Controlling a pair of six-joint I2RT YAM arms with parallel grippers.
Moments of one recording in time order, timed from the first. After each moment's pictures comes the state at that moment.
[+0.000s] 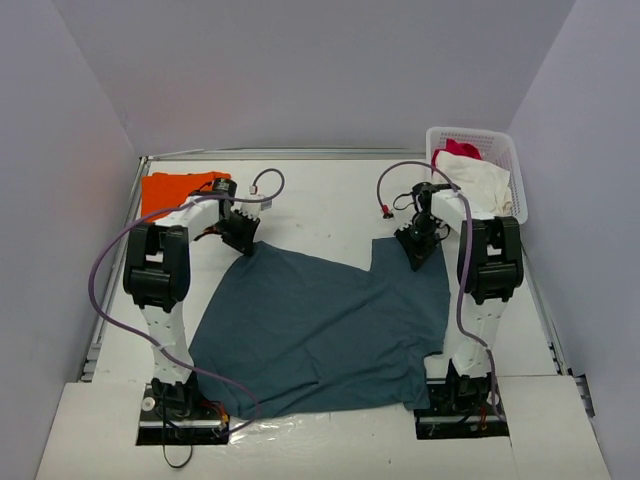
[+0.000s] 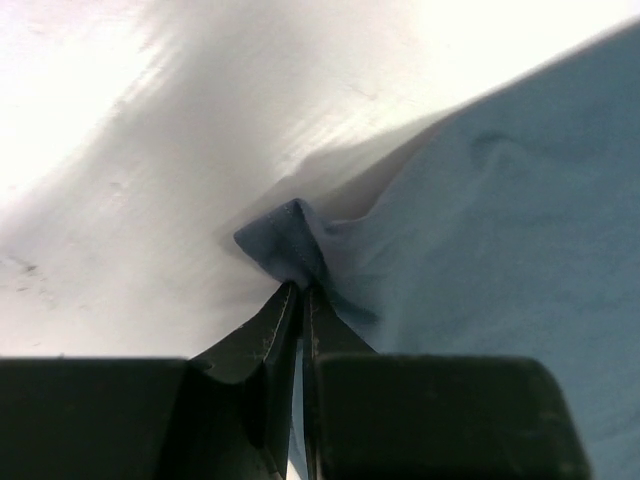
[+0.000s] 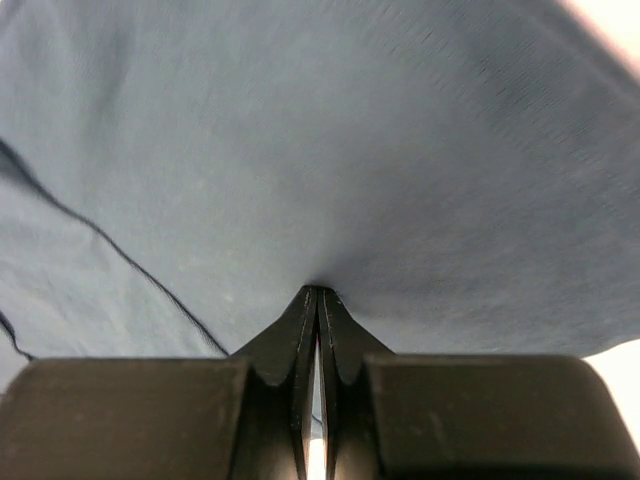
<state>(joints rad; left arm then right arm) -0.15 2.02 1.45 -0.71 0.42 0.41 0.11 2.03 1.41 -0.96 -0.19 -0.54</state>
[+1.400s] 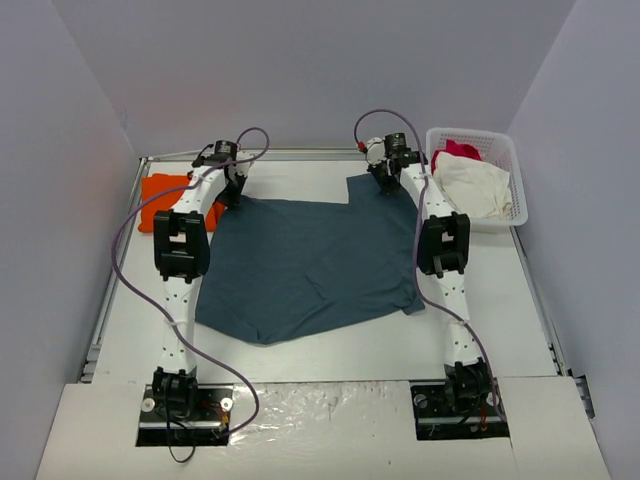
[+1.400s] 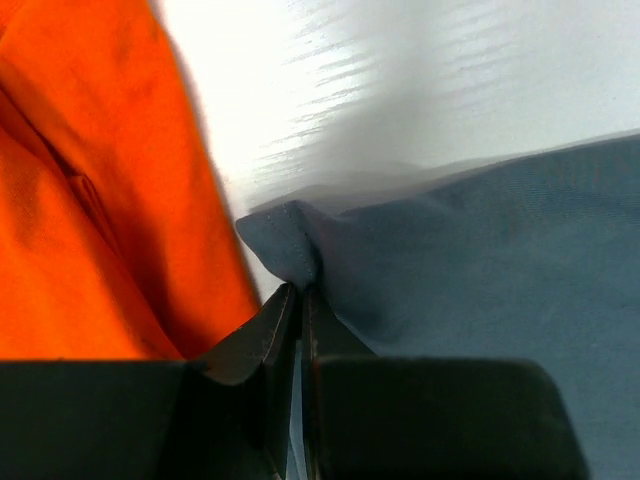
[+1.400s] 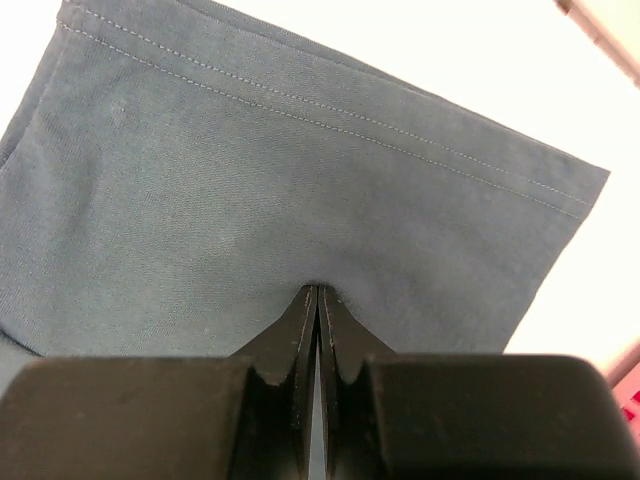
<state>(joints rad) -0.11 2.47 2.21 -0.81 -0.01 0.22 0.18 2.70 2.53 -0.79 -0.08 -0.45</state>
